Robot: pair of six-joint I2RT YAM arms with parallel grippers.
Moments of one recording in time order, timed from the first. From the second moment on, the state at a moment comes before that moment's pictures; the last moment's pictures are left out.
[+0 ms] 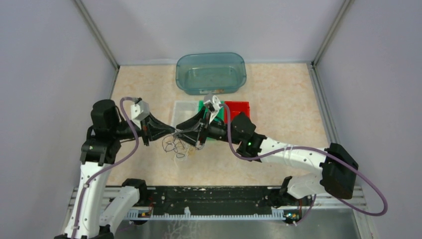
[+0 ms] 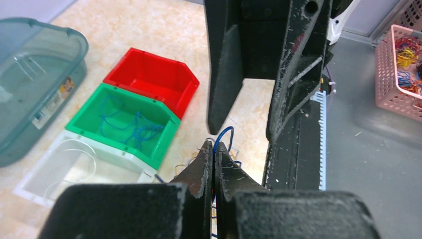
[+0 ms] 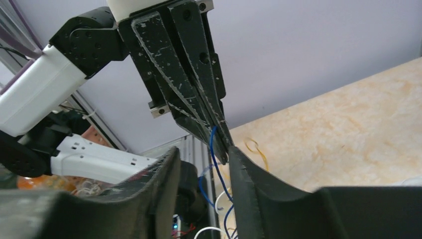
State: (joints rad) left arm -0.13 0.76 1.00 -0.62 1.16 0.27; right arm 1.07 1.30 0.86 0.69 -0.32 0.45
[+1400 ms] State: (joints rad) left arm -0.13 0.72 1.09 -0.15 0.99 -0.06; right arm 1.10 1.65 0.75 1.05 -0.39 0.61
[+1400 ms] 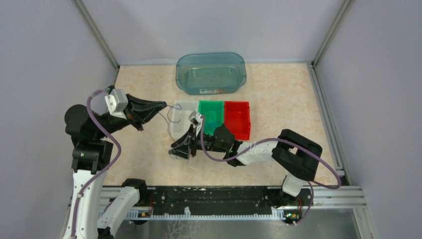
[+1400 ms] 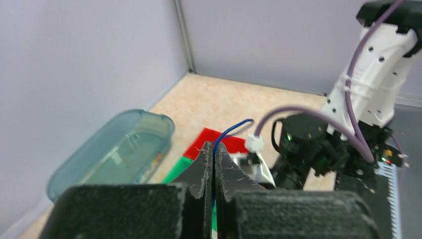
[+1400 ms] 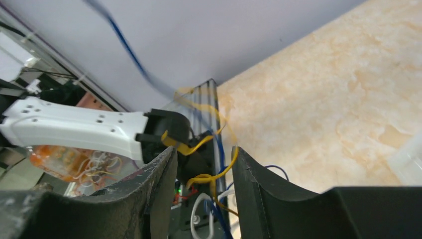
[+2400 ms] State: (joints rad) left arm -0.13 0.83 1.48 0.14 0.74 0.10; right arm 1.10 1.74 0.60 1.07 -0.24 0.57
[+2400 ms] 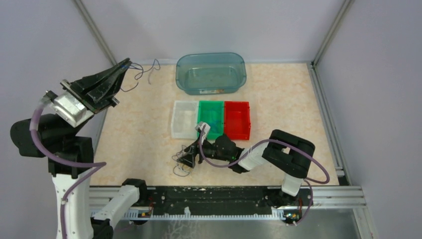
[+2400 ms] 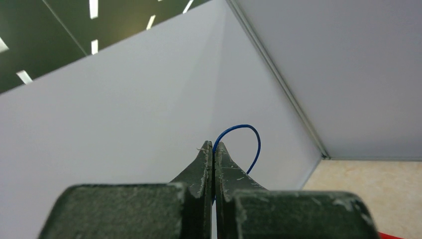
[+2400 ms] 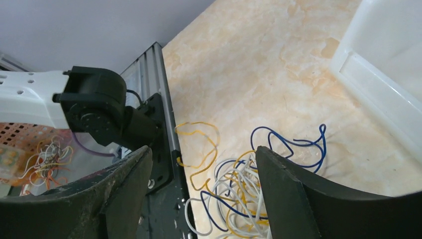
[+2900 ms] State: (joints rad) left arm -0.13 0.83 1.50 0.09 0.82 0.12; right arm 1.10 1.39 0.66 0.94 -0.21 0.45
